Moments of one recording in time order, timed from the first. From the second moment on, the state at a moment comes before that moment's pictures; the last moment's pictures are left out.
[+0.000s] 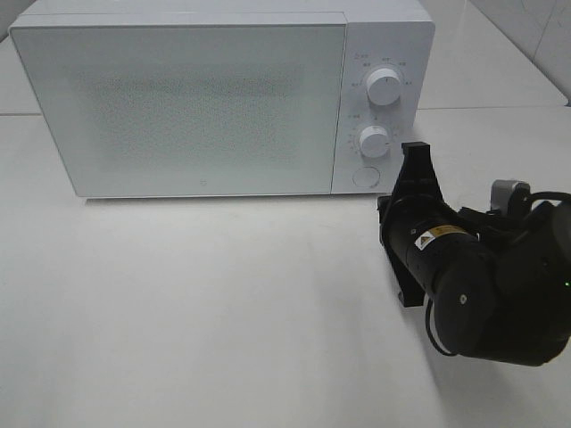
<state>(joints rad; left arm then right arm) 0.02 0.00 -0.52 -0.09 1.07 0.07 0.76 1.89 -0.52 0.82 -1.05 1.29</state>
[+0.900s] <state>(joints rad) 0.02 0.00 -0.52 -0.09 1.07 0.07 0.63 2.05 -0.75 0.79 -0.96 1.29</state>
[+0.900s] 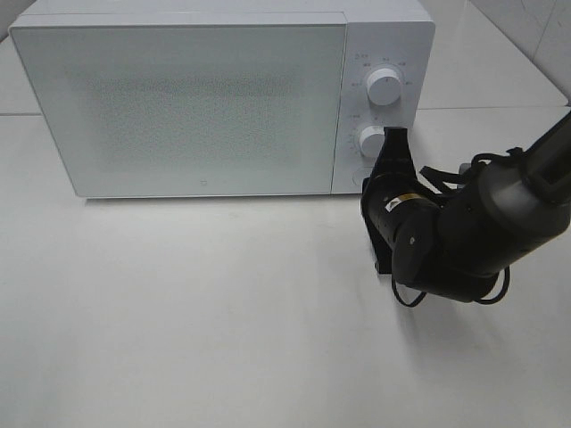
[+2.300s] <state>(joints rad) 0.02 0.00 -0.52 -0.09 1.07 0.07 0.56 2.17 -0.89 0.75 -0.94 1.28</state>
